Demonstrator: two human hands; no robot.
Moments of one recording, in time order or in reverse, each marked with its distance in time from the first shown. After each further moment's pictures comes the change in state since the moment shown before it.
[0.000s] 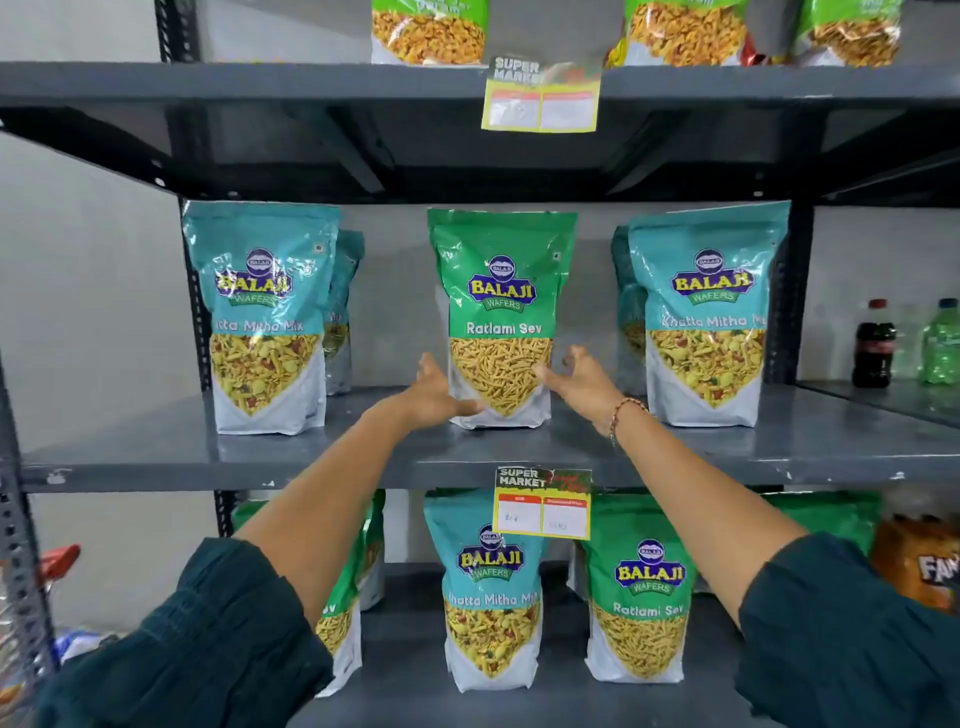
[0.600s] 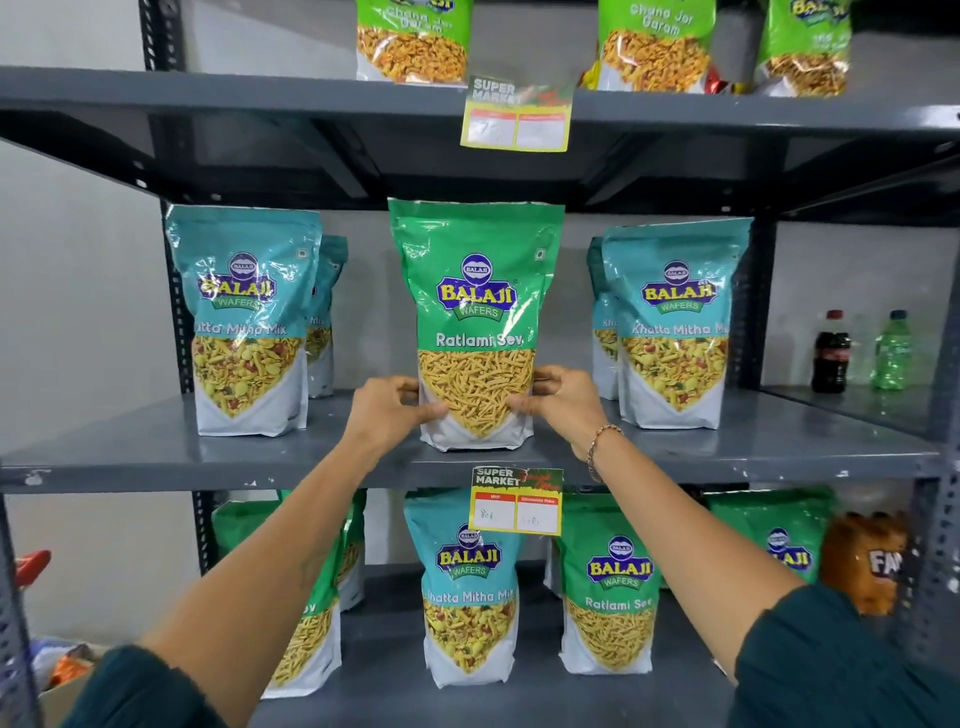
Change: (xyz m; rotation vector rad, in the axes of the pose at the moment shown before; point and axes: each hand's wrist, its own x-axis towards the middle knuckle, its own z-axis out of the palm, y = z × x) left_hand -0.044 -0.001 -0.001 -0.192 0.368 0.109; right_hand -0.038 -0.003 -0.005 0.248 0.059 -0.040
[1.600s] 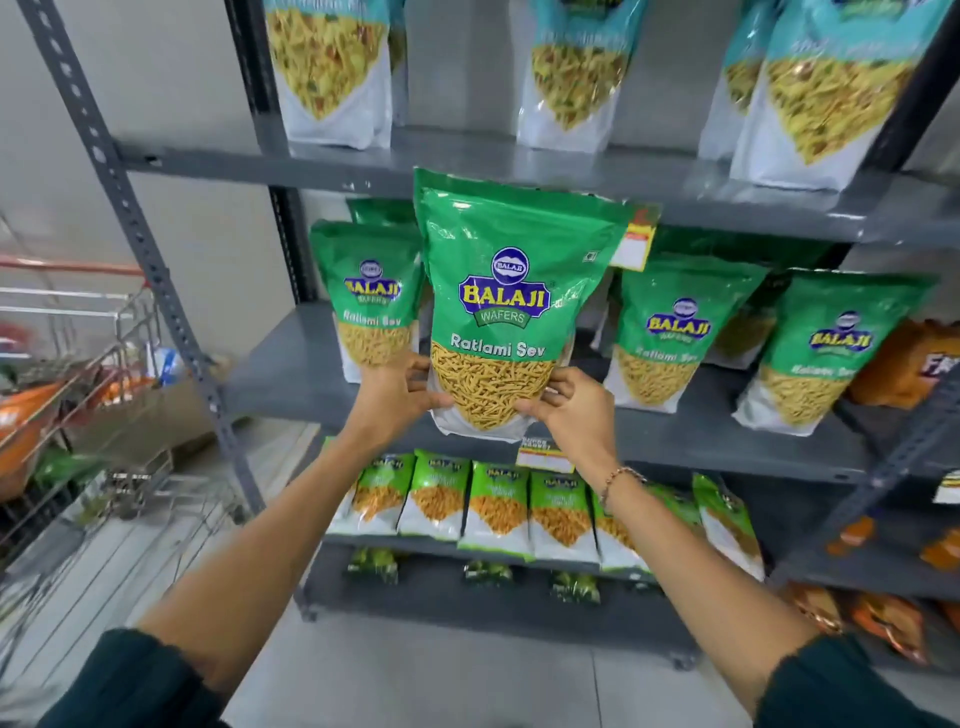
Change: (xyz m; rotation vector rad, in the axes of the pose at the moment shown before) left_hand -0.245 -0.137 -0.011 -0.031 -0.147 -0.305; right_hand -0.254 0.123 0.085 -0.074 -0.089 0.225
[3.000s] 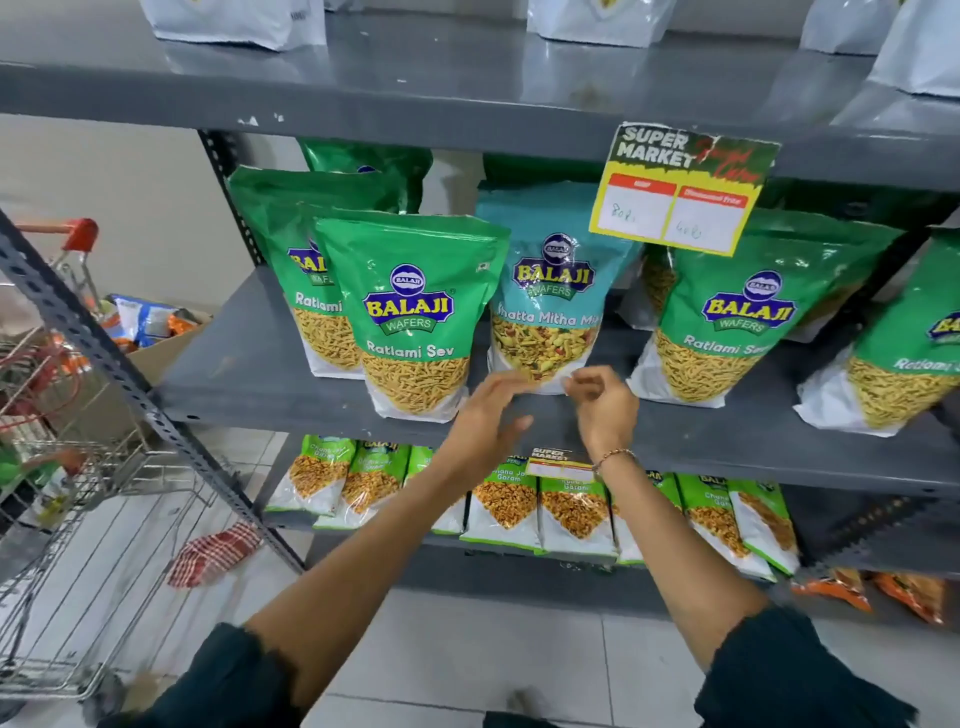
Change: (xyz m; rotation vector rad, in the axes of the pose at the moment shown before) left_hand 0.085 -0.064 0.127 0.110 -0.228 0.272; right_hand 0.122 0.129 0.025 -0.138 0.256 0.104
